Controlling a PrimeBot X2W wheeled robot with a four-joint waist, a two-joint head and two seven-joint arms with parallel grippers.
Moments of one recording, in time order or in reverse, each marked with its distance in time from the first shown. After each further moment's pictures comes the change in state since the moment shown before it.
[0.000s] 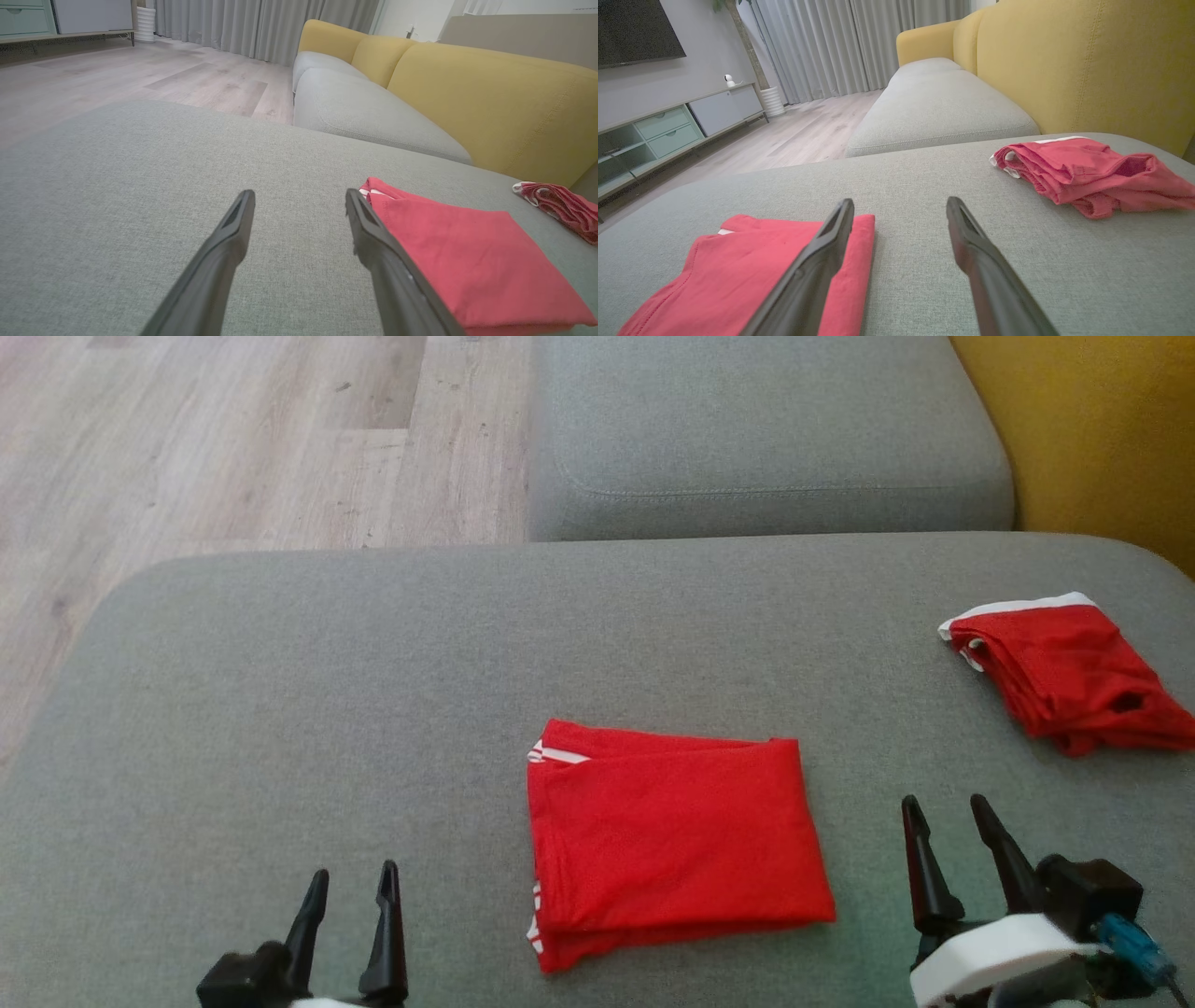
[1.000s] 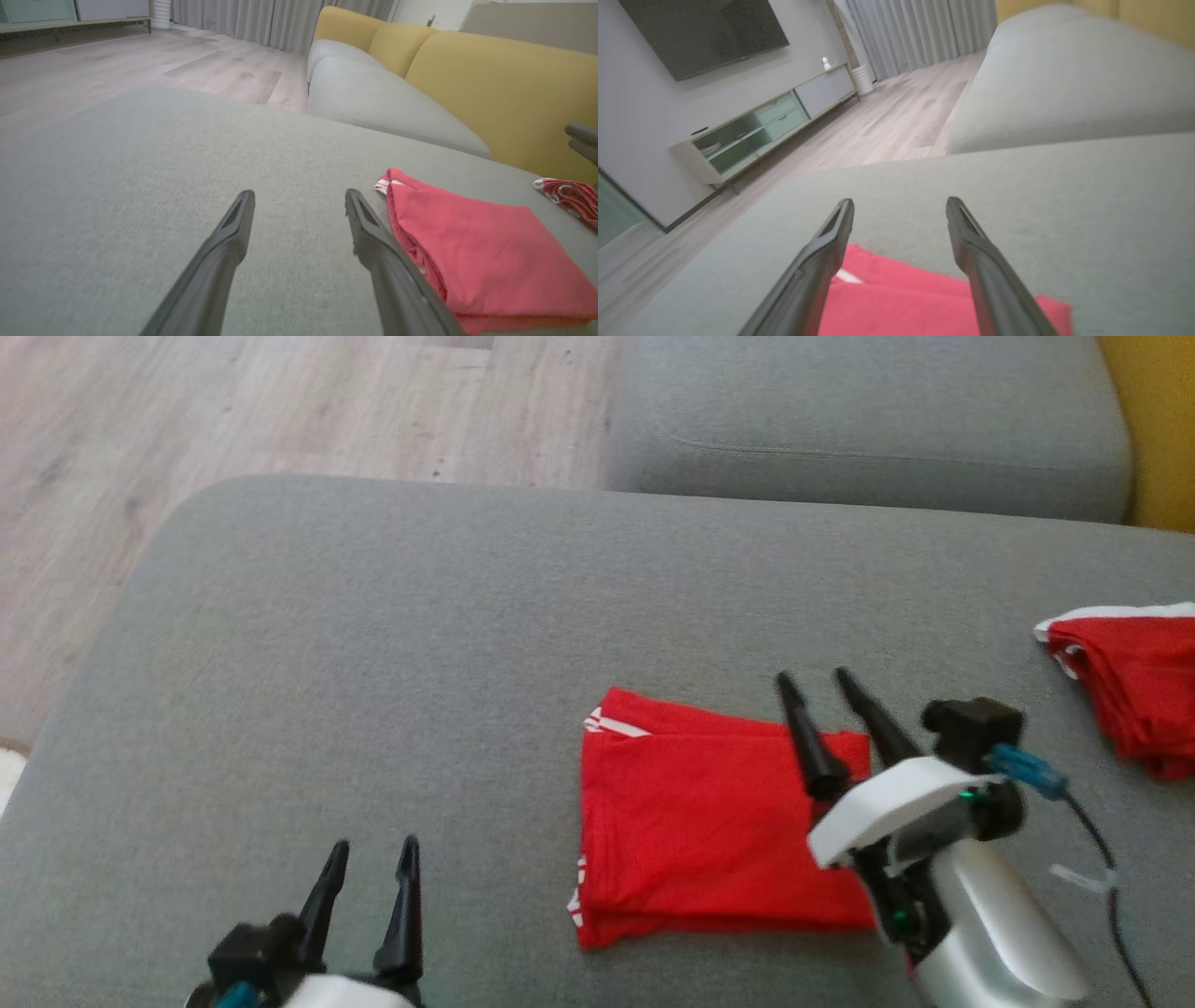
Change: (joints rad) left arm -0.030 0.044 -0.049 -0.075 0.005 0.014 0.041; right arm -0.364 -0.007 0.249 0.240 0.244 0.000 0.067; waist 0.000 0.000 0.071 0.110
